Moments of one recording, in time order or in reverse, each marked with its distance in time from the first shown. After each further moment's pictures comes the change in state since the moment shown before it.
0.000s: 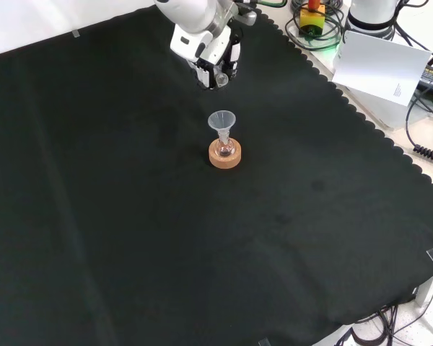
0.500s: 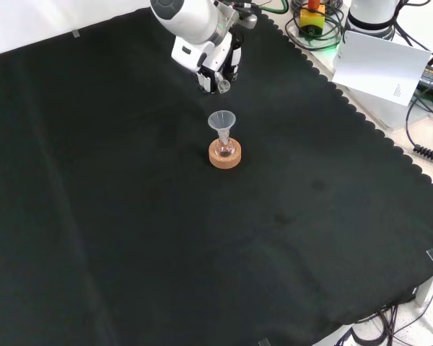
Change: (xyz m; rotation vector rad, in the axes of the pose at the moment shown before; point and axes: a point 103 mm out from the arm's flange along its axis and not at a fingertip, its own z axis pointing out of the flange) arm 0.009 0.007 -0.007 0.059 -0.065 0.015
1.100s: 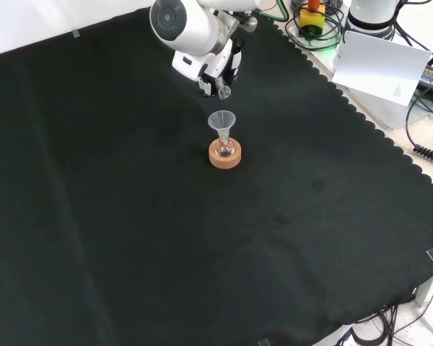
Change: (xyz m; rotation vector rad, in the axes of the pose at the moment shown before) arm 0.006 0.005 -0.007 0.084 -0.066 0.028
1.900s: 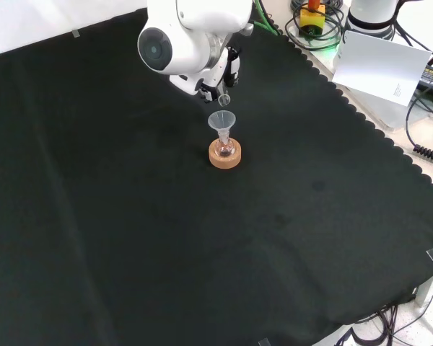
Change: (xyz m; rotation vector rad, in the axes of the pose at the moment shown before) arm 0.003 0.009 -0.005 0.157 0.002 -0.019
